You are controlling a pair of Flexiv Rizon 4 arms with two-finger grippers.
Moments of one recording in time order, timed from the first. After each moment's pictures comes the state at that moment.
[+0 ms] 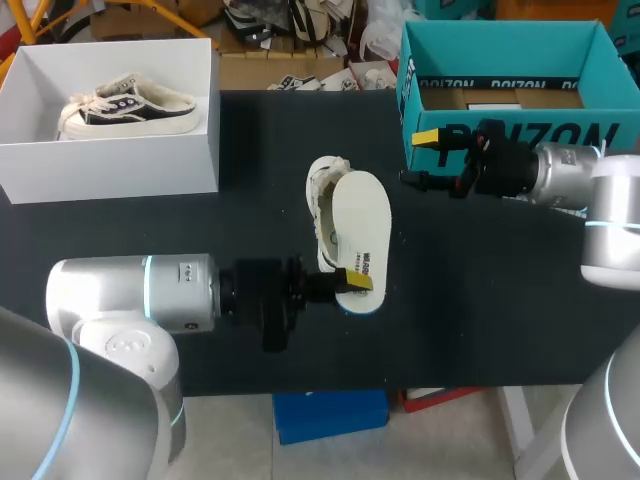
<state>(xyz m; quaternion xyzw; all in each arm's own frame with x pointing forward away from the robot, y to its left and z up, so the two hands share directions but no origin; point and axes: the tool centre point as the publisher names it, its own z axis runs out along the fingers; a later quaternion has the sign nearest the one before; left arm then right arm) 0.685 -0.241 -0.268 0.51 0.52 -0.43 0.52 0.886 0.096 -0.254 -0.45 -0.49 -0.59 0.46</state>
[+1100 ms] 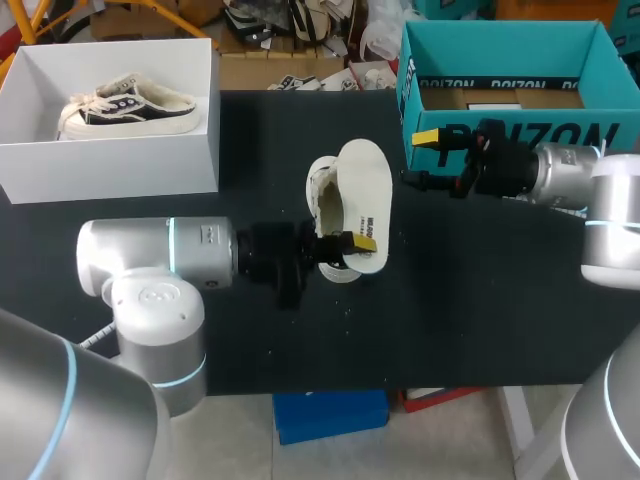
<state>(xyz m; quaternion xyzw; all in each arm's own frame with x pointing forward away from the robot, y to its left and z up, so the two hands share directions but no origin) 0.762 -0.253 -0.287 0.53 0.52 -0.40 0.54 0.886 0.096 -0.254 -0.45 -0.49 -0.59 0.46</state>
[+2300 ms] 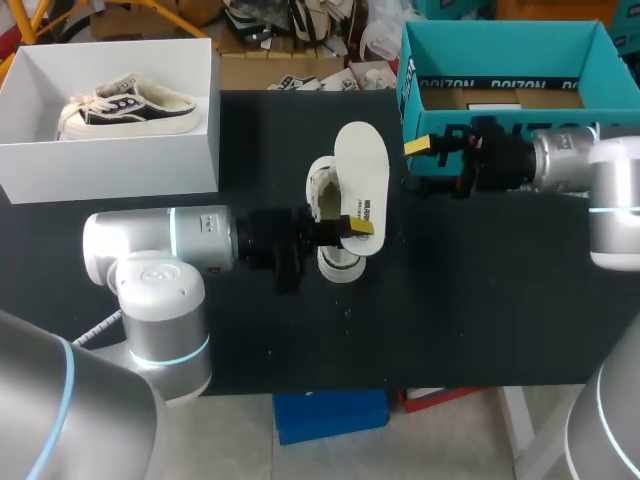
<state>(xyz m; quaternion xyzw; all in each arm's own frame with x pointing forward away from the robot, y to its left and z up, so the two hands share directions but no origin) 0.792 -0.251 -0.285 0.53 0.50 -0.40 0.56 0.880 0.101 -0.272 -0.47 -0.56 -0.52 0.45</state>
